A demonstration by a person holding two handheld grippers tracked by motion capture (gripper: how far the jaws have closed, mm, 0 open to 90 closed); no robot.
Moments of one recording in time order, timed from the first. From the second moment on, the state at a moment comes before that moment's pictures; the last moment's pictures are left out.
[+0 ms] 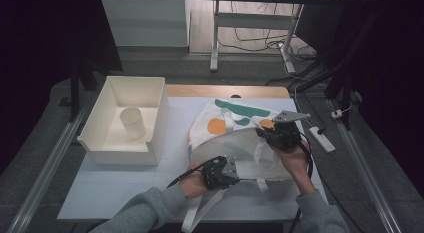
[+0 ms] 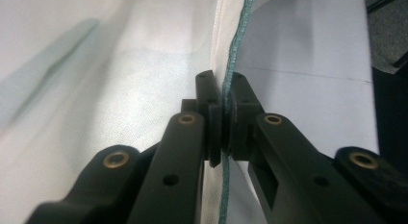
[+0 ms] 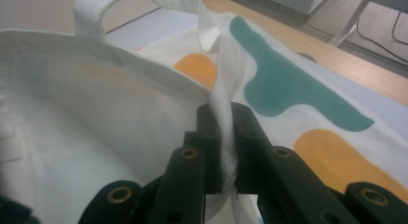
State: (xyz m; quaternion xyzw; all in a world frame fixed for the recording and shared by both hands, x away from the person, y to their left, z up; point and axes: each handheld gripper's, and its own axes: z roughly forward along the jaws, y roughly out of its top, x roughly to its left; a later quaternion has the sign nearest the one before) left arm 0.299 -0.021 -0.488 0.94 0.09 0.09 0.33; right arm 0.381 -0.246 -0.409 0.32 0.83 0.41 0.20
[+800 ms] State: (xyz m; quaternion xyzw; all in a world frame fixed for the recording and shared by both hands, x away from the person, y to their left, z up) left arm 0.276 0.007 -0.477 0.93 0.08 0.07 0.34; right arm 0.425 -0.275 -0.422 0.38 0.81 0.39 0.21
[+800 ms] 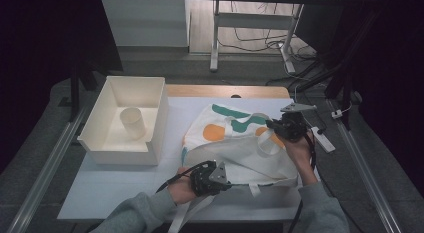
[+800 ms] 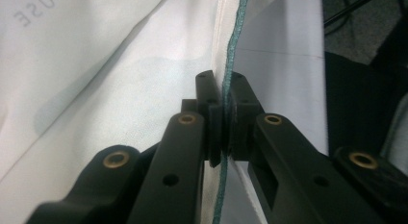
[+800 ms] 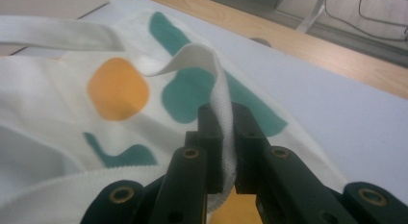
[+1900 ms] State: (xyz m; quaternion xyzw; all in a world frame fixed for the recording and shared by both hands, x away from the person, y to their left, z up) left arm 0.283 0.014 -0.479 0.93 0.09 0.04 0.35; right arm 0.365 -0.241 -0.386 0.26 0.85 0.44 0.15
